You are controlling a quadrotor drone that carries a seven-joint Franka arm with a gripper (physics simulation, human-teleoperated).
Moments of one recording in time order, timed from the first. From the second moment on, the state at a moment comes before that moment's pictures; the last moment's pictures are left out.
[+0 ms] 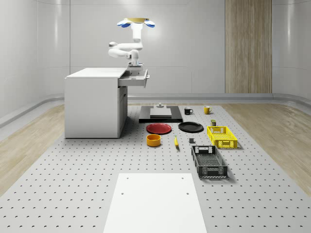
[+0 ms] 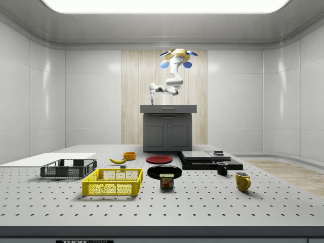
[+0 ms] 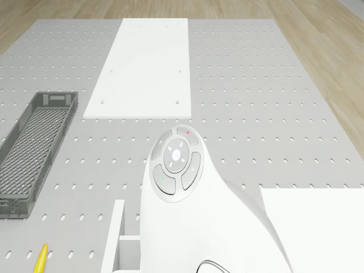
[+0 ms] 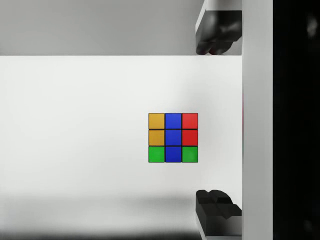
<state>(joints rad) -1.25 -1.54 1.23 -2.80 -1.90 1.66 1.72</state>
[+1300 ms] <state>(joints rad) -1.25 -1.54 1.25 -2.81 -1.89 1.64 1.72</state>
